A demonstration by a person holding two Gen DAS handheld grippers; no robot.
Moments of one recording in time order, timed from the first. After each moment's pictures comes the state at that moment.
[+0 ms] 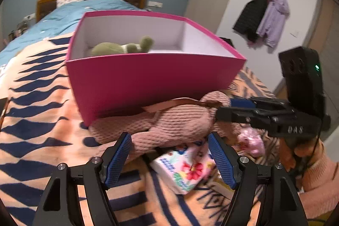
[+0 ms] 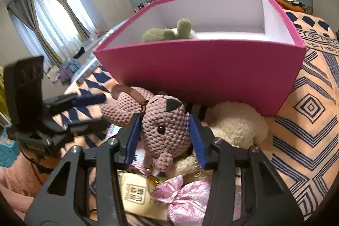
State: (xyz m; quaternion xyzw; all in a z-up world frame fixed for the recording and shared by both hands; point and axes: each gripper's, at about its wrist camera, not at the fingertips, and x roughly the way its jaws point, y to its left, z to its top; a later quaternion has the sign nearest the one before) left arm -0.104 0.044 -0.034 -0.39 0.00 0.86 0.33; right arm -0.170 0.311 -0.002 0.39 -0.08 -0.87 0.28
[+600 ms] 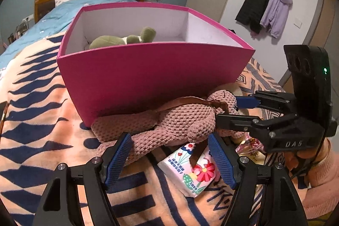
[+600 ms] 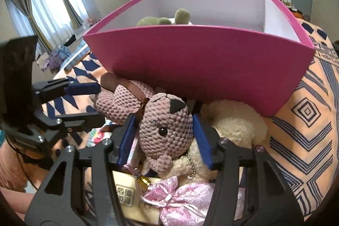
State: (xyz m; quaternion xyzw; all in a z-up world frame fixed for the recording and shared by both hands) left arm -0.116 0.050 -0.046 -0.41 0.02 0.85 0.32; right arm -0.174 0.290 -0.016 0.41 -0.01 -0.88 0.25
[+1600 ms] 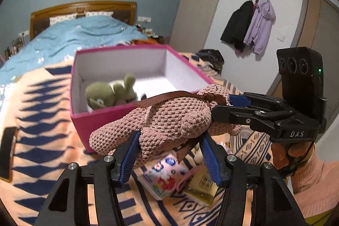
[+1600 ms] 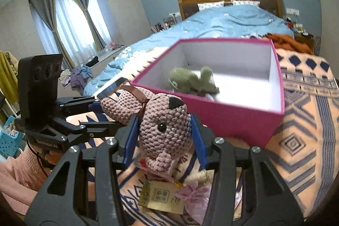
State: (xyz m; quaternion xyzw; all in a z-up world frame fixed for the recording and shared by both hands) left arm -0.088 0.048 0.042 -0.34 0.00 0.87 0.35; right arm -0.143 0.306 0.073 0.30 -0.04 -0.90 0.32
